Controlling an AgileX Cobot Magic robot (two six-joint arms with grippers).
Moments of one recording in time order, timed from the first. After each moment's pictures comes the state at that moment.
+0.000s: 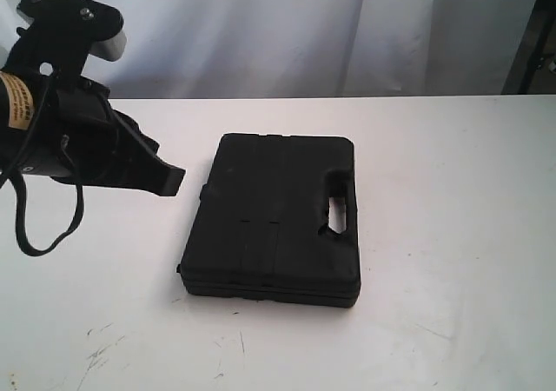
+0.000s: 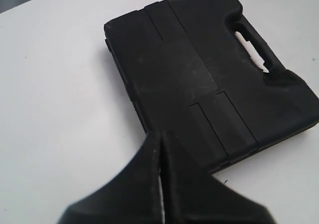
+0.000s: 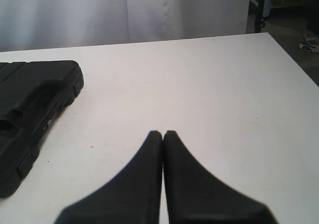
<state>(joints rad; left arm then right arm) -0.66 1.30 -0.97 0.24 0.61 -0.25 0.11 0.00 0.00 0.02 0.35 0.03</state>
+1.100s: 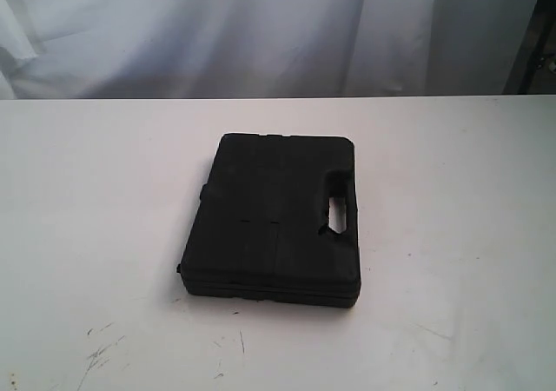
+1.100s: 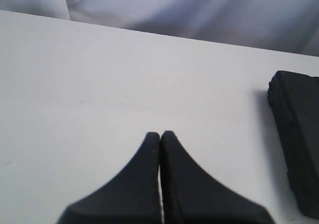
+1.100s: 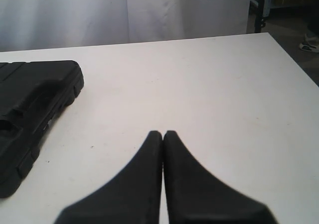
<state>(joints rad) -0.03 0.41 -0.23 0.14 0.31 -0.27 0.11 0.00 0.00 0.02 0.35 0.03</state>
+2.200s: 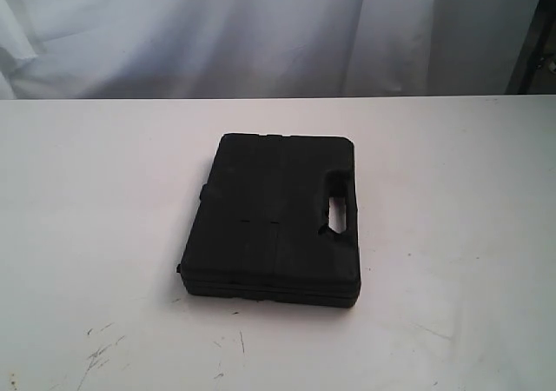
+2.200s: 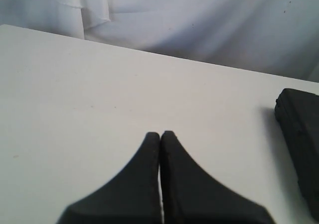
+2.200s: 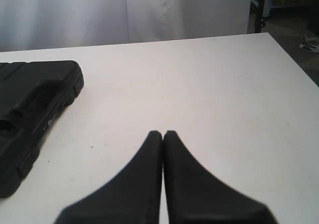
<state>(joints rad) 0.03 0.09 -0.02 0.08 0.27 -0.23 0.11 0.00 0.00 0.02 0.35 0.03</state>
